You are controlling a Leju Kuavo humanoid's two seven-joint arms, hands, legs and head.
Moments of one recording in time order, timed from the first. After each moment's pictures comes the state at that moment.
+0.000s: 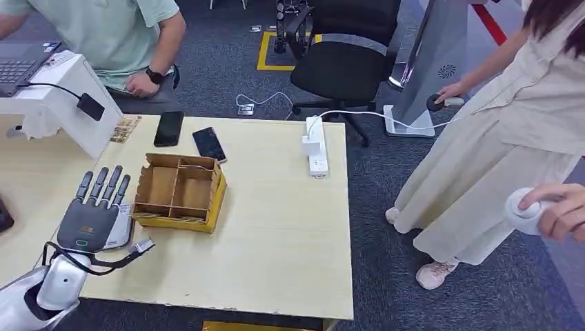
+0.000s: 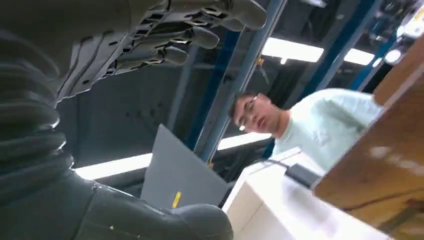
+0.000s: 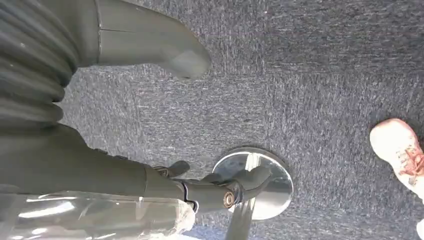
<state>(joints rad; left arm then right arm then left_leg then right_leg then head) -0.23 0.88 -0.80 -1.46 -1.51 0.27 0.69 -0.05 0.34 -1.05 -0.79 1.35 -0.16 -0.24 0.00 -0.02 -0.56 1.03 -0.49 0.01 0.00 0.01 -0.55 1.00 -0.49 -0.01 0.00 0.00</state>
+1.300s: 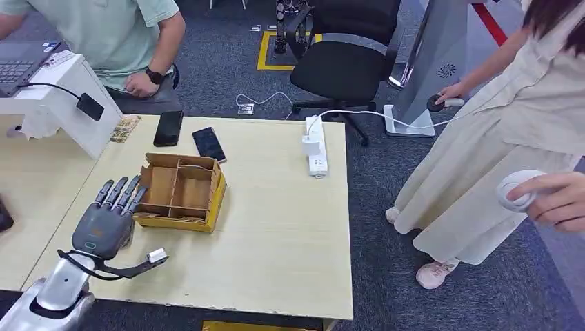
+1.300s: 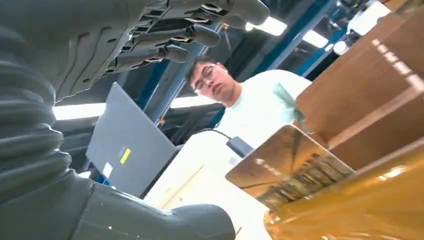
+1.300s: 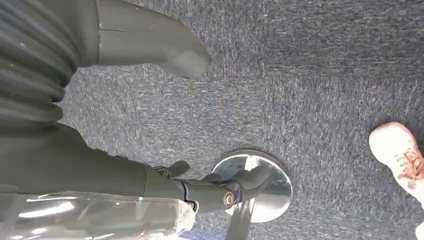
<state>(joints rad) 0.00 0.48 -0.15 -1.45 -1.51 0.32 0.02 -0.05 0.34 -1.05 -0.79 1.36 -0.15 -0.25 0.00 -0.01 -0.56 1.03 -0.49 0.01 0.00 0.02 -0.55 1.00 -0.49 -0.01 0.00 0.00</state>
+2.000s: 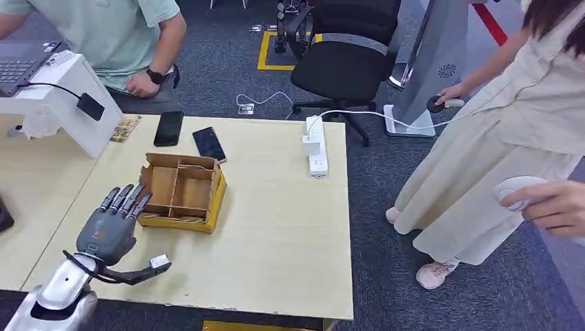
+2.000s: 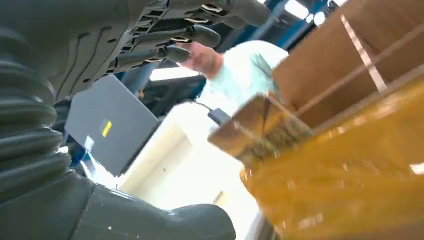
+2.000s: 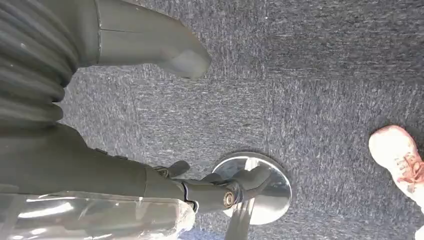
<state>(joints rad) 0.02 0.35 0.01 -1.47 -1.49 0.18 -0.19 -0.05 0.34 -1.05 -0.79 1.36 -0.14 -0.25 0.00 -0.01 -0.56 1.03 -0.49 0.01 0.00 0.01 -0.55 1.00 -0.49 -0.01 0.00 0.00</state>
